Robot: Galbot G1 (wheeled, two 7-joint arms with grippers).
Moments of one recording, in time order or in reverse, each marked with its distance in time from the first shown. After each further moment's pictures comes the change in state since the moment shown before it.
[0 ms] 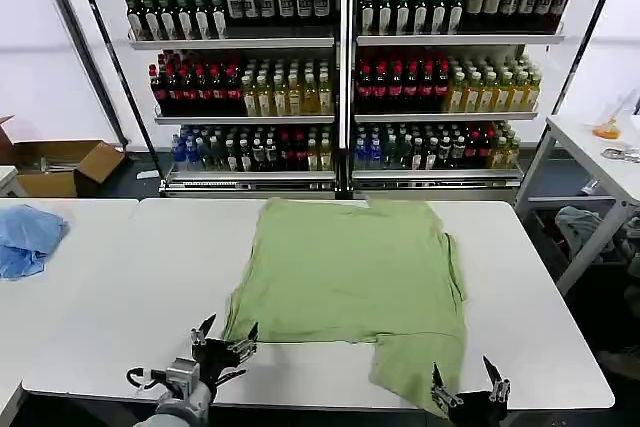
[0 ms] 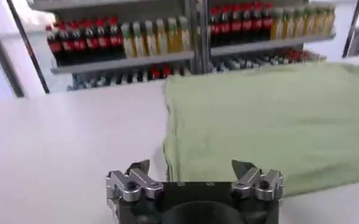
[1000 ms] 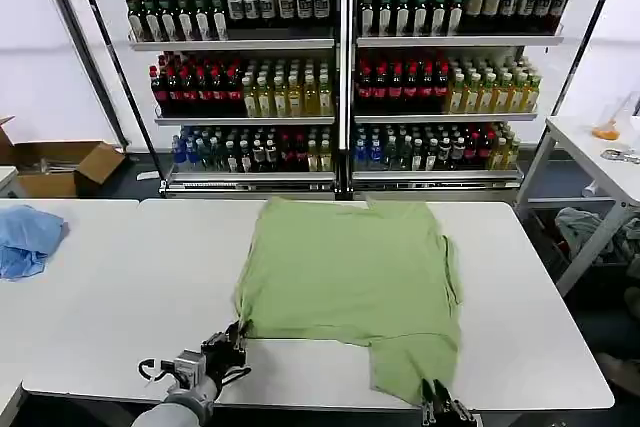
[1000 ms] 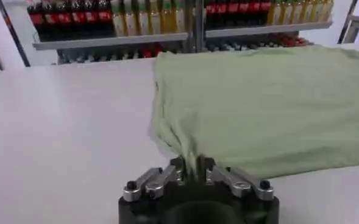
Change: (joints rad) left arm 0.000 0.024 0.001 0.024 -0.095 0.008 0.034; right arm -0.010 0.016 -0.067 -0.045 0.103 -0.037 0.003
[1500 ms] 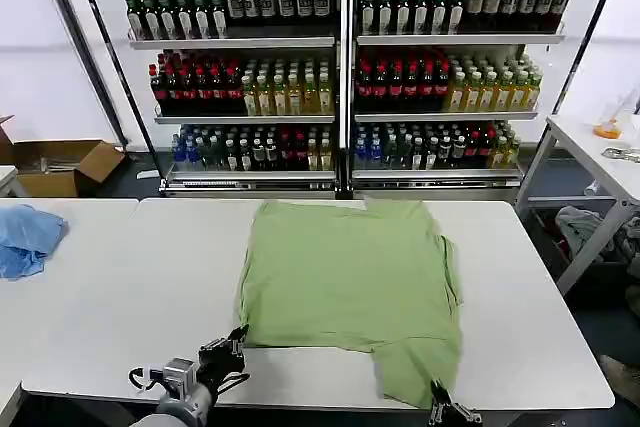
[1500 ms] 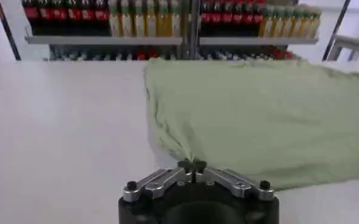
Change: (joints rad) left arm 0.072 0.014 -0.046 -0.113 -0.089 -0.069 0.018; right arm -0.017 -0.013 0.055 0.095 0.065 0.086 -0.006
